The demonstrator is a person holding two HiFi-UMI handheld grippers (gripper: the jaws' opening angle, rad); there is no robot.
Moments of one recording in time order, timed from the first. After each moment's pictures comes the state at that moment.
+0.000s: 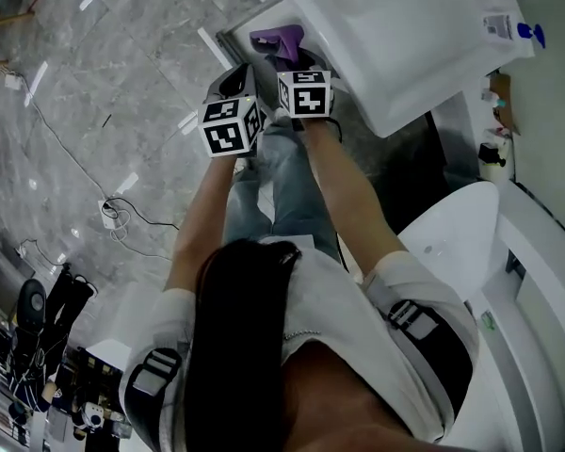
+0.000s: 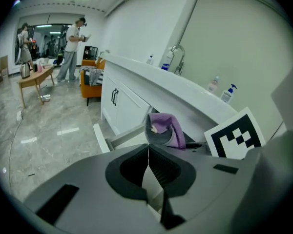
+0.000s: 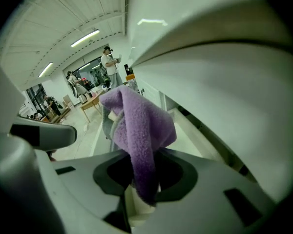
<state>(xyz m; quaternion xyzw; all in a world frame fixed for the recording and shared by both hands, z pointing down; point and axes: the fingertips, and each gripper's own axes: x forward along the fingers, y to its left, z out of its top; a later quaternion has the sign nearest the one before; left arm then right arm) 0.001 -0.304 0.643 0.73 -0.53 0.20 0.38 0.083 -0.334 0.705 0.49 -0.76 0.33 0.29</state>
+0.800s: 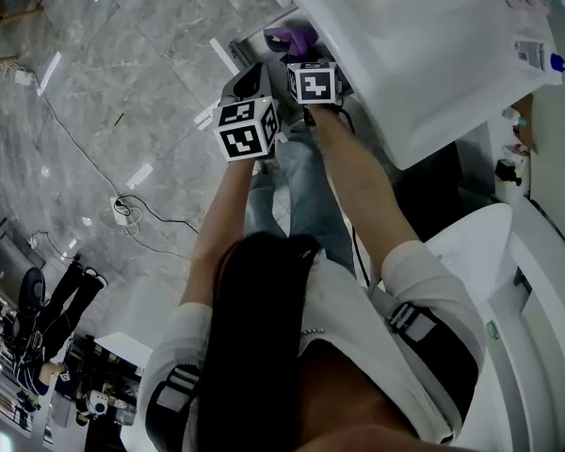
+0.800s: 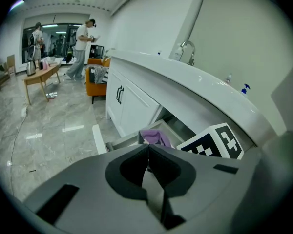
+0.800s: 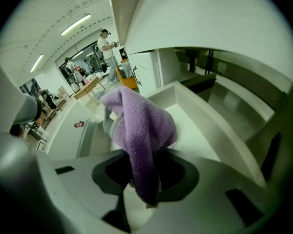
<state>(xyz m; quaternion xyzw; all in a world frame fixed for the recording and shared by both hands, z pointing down) -0.002 -0.337 0.672 0.70 -0.56 0.20 0.39 0.081 -0.364 0.791 0.46 -0.72 0.37 0.35</state>
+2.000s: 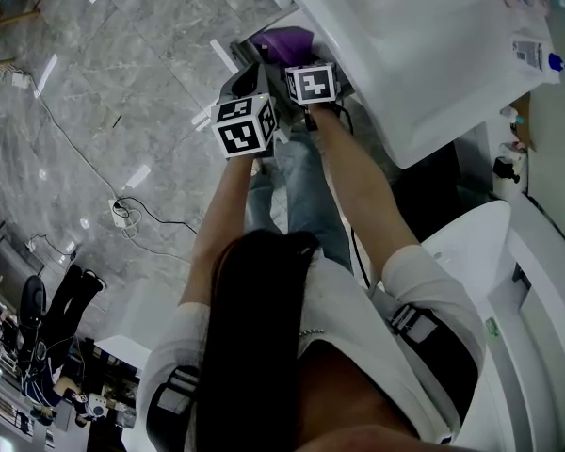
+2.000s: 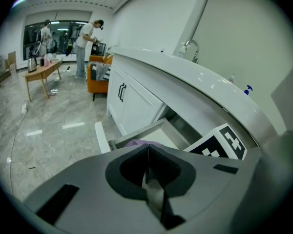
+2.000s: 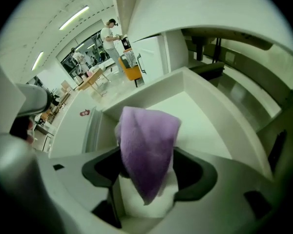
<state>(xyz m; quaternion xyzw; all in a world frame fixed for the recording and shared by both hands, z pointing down) -0.011 -0.339 0.681 0.70 -0.56 0.20 0.40 0.072 -0.344 0.800 0.42 -0.71 0.40 0.39</state>
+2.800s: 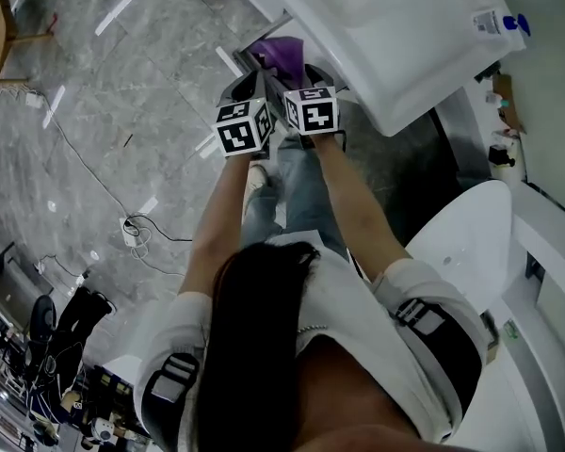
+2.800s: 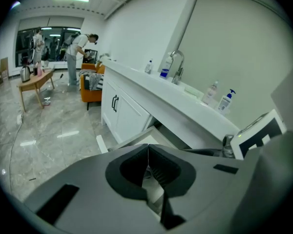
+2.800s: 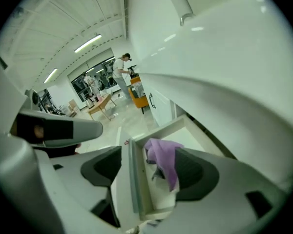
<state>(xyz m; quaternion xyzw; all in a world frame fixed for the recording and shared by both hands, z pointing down) -0.008 -0.315 0.617 0.73 -0.54 0.19 0.37 0.060 -0.315 0.668 0.46 -0.77 0.34 0.27</state>
